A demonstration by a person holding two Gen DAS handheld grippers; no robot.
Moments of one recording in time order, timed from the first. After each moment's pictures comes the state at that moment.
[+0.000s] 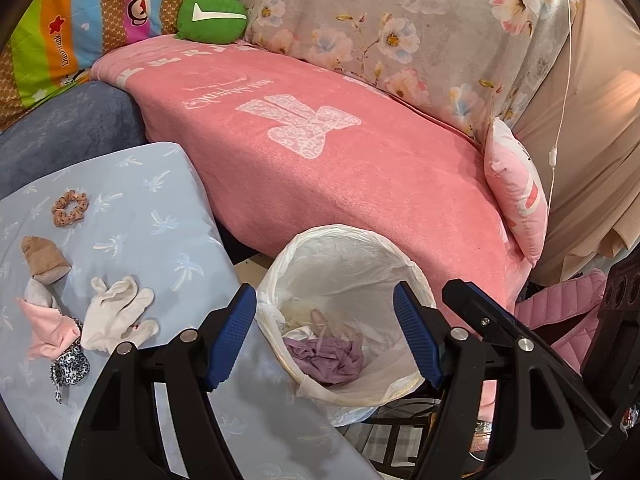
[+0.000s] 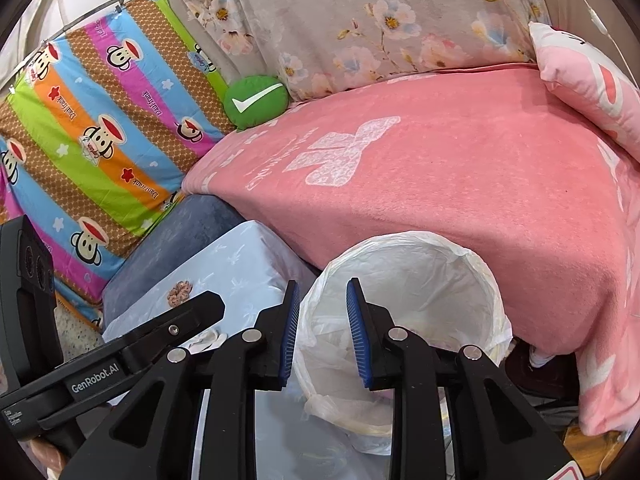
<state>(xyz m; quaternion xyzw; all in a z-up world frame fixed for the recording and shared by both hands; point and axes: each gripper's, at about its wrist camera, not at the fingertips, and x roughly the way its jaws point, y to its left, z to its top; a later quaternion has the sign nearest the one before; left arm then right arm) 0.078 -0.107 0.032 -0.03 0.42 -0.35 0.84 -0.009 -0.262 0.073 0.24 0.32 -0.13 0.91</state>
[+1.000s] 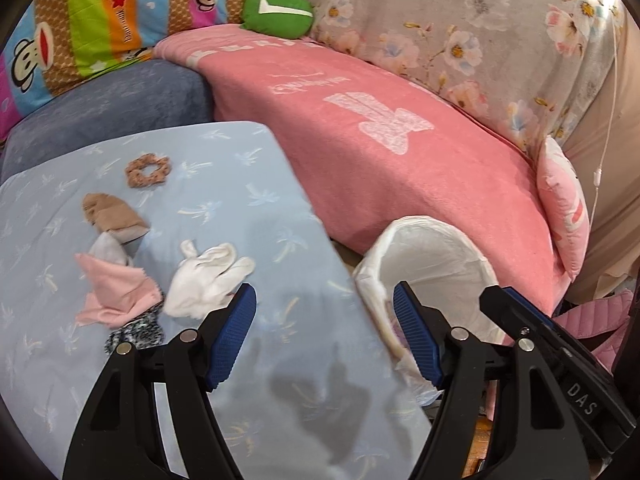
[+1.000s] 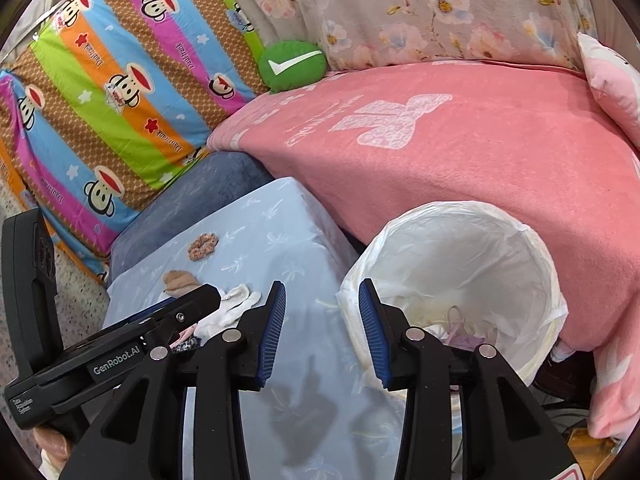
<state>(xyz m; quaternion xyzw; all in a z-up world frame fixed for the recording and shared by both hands) 0.092 -0.024 0.005 -0.04 0.43 -0.26 0.86 0.016 -0.188 0.054 0.20 0.37 -0.07 0.91</state>
